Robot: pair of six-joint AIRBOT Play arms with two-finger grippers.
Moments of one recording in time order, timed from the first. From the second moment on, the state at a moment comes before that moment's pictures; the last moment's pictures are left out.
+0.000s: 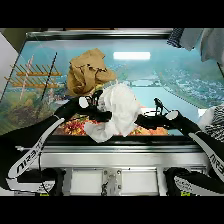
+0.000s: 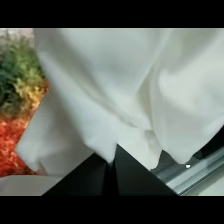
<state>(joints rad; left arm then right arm) -0.45 -1.52 1.02 0.95 -0.90 -1.51 0.16 -1.34 0.61 -0.68 0.68 1.33</state>
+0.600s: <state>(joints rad) -0.04 -0.92 1.43 0.95 -1.03 -1.52 -0.04 -0.97 1.19 -0.95 0.92 1.23</state>
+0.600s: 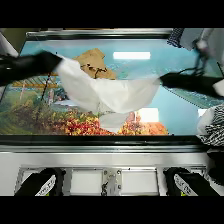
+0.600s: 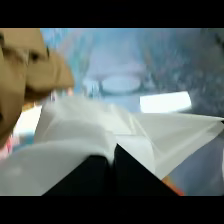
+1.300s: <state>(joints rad) 0.03 -0.61 1.59 0.97 -0.93 -1.53 -0.15 -0.67 1.48 -1.00 0.86 1.31</state>
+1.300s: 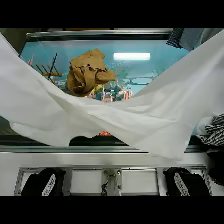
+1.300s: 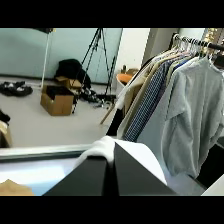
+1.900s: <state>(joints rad) 0.04 -1.14 1.34 1.10 -0.89 -1.60 -0.20 -1.25 1.50 -1.11 0.86 1.43</state>
